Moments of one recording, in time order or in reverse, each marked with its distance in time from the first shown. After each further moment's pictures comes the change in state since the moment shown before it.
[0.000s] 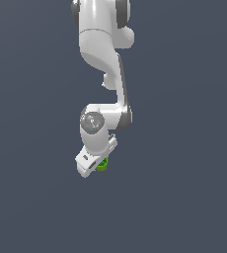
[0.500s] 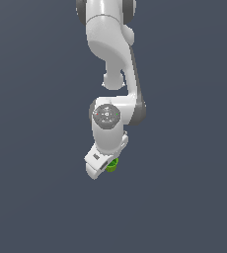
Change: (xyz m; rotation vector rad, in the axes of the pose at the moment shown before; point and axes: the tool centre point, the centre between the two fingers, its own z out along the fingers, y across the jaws) arm 0.045 -0.015 -0.045 0.000 0.000 -0.001
